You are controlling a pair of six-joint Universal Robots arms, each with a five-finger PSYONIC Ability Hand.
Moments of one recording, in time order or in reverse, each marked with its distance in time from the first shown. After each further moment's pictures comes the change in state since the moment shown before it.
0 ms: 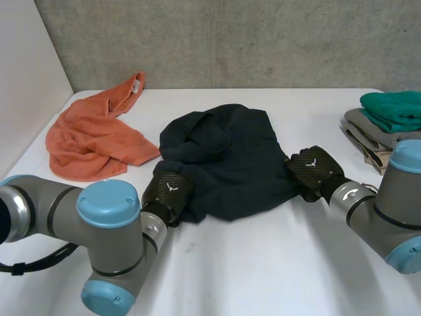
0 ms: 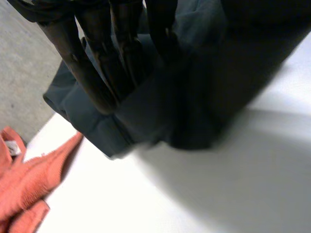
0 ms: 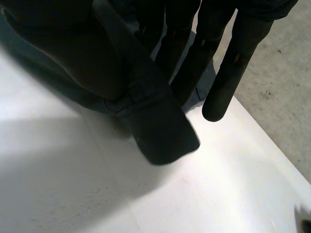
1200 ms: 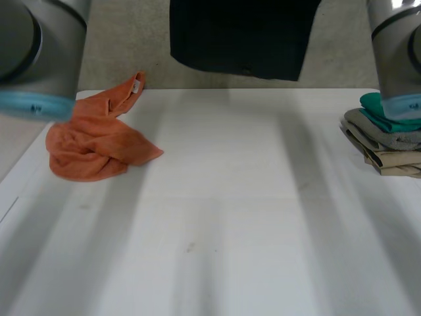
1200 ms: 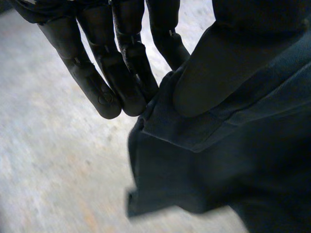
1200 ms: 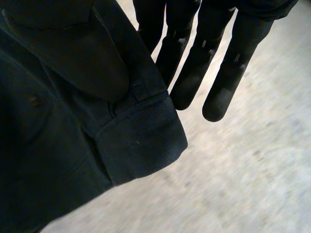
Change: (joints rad) left arm 0.139 0.283 0.692 -0.054 0.073 -0.154; right arm 0.132 -0.126 -0.720 -0.083 0.335 0.182; left_hand 0.208 0.269 0.273 0.269 0.259; right_hand 0.028 0.000 0.010 0.004 0.012
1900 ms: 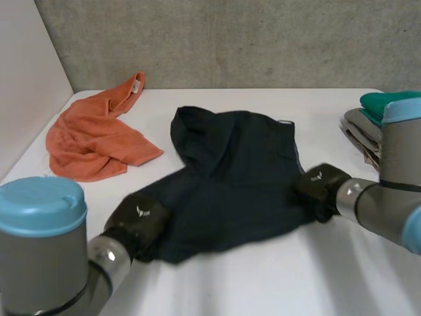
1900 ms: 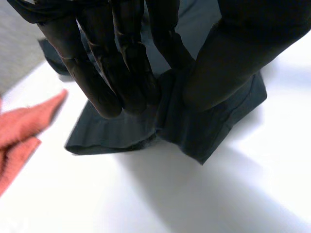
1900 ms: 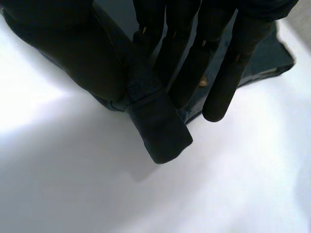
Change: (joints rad) left arm -0.135 0.121 -0.900 -0.392 -0.063 0.018; right arm -0.051 0.044 0.524 0.775 -0.104 -0.309; left_hand 0.000 0.003 0.004 0.003 0.005; right_hand 0.000 0.000 0.009 0.000 0.000
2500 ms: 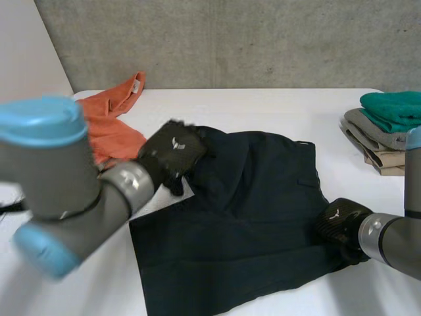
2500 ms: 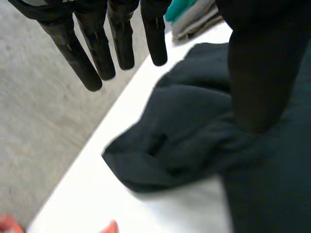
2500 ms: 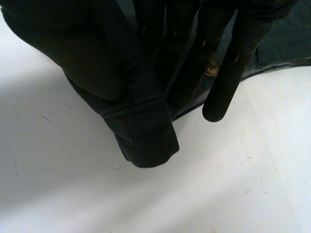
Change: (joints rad) left arm 0.073 -0.191 0.427 0.057 0.325 0.224; right arm -0.055 -0.111 0.246 -0.014 0.030 -0.202; left_hand -0.749 -0.807 -0.807 -0.805 -0.787; right_hand 0.000 0.000 0.000 0.000 0.000
